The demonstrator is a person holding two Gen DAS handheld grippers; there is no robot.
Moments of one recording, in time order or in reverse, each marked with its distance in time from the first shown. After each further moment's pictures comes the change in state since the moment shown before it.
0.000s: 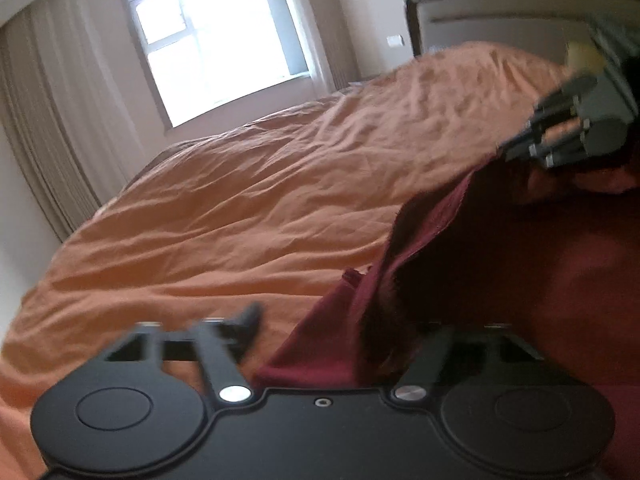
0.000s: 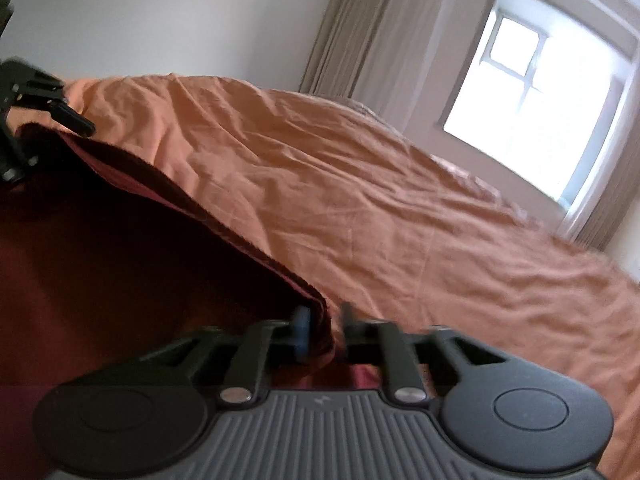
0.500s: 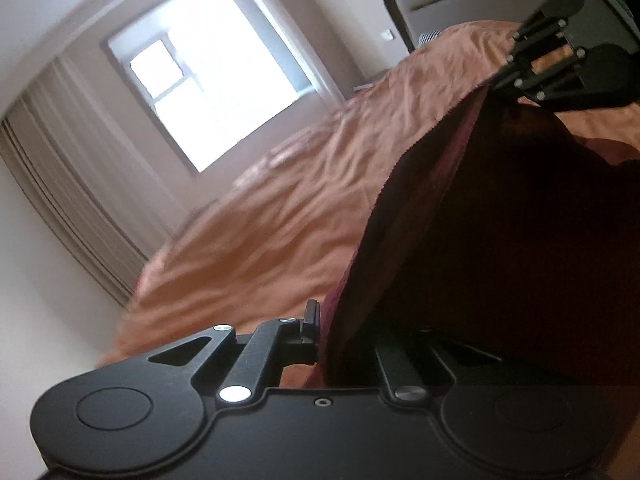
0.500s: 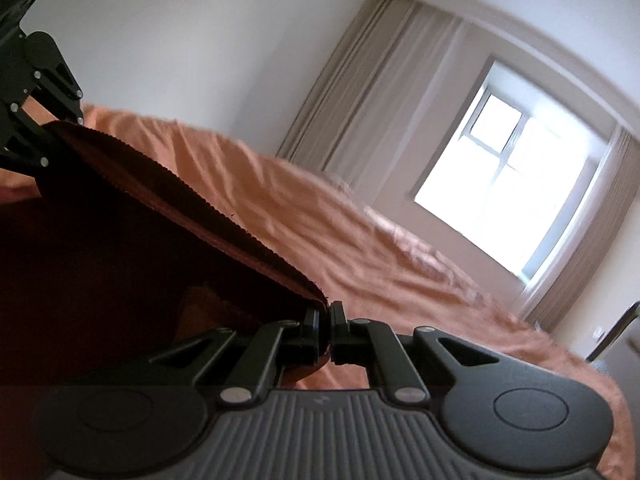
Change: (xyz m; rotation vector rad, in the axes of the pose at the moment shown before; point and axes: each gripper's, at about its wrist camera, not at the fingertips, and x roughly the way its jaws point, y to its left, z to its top) left arm -0.053 -0.053 0.040 0.226 0.006 0.150; right arm -0.071 0.018 0.015 -0.154 -0.158 -0.134
